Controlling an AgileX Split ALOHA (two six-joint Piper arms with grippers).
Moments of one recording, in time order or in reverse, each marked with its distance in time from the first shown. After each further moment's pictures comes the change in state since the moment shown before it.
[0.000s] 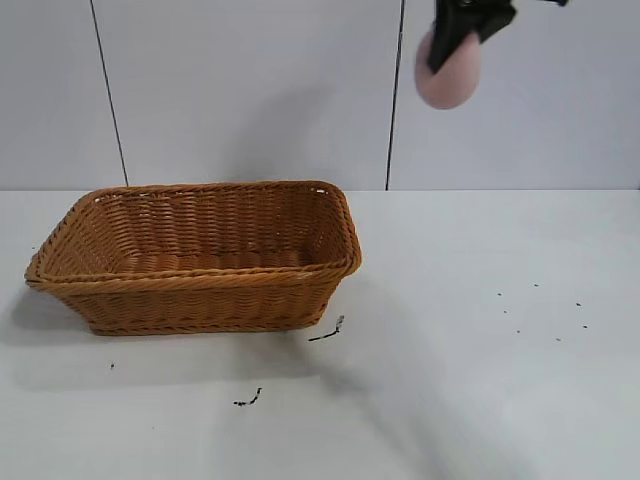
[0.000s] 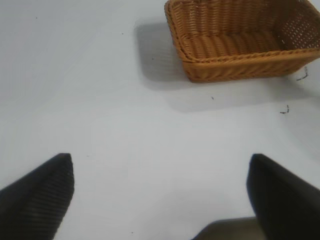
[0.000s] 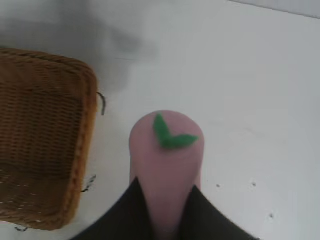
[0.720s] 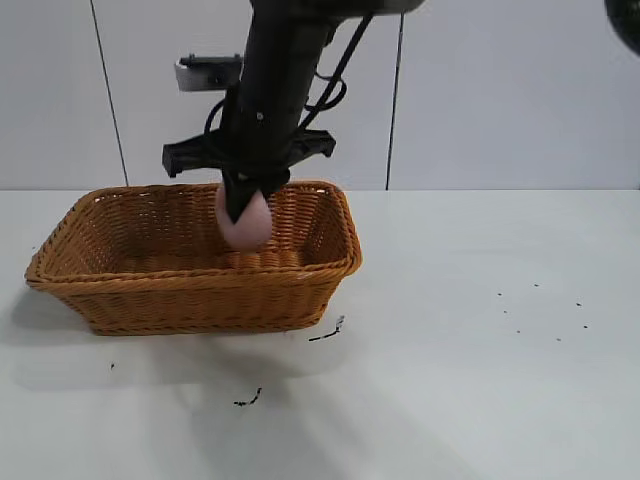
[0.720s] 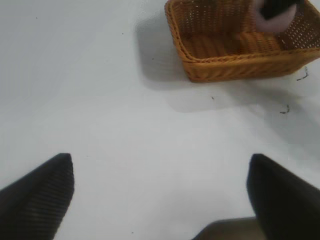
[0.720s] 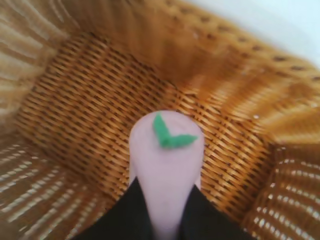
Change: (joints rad) left arm 0.000 0.000 0.000 0.000 0.000 0.000; right arm 0.068 0.270 -0.012 0.000 -0.159 -0.006
